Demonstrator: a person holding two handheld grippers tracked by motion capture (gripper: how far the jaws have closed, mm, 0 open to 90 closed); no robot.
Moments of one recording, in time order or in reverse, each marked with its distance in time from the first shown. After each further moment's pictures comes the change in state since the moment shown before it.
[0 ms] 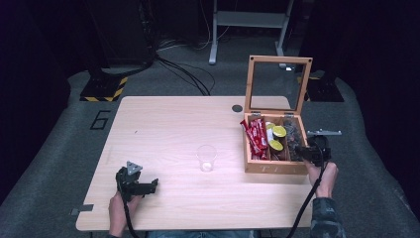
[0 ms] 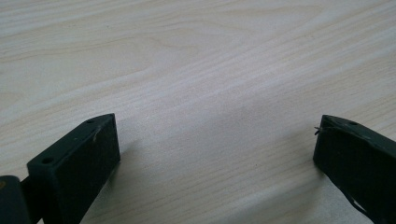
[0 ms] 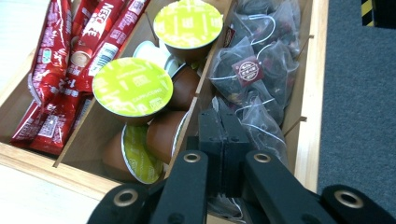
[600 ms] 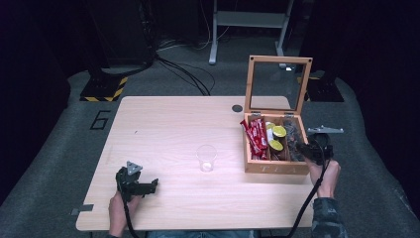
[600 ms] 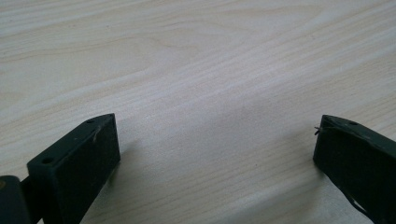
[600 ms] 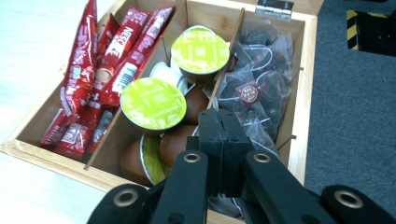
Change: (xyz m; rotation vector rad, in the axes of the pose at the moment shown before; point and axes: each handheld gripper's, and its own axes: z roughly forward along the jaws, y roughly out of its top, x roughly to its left) left arm 0.000 0.000 0.000 0.001 -0.001 -0.002; right arm 0.014 0.011 -0.023 -0.044 -0.025 -0.059
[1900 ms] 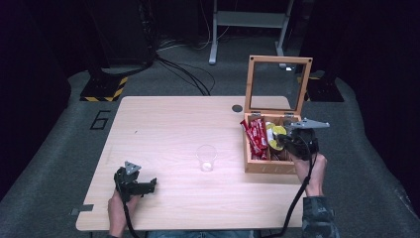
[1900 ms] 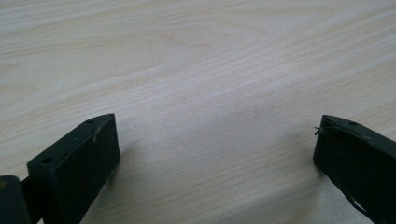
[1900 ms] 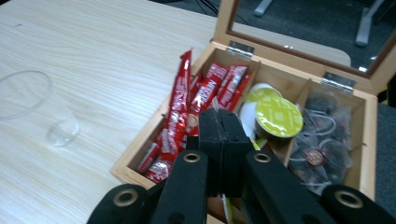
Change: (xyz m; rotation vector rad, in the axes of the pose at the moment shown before) left arm 0.003 -0.001 -0.001 -0.001 0.026 -0.020; right arm 0.062 0.032 -0.024 -0.103 0.108 -0.143
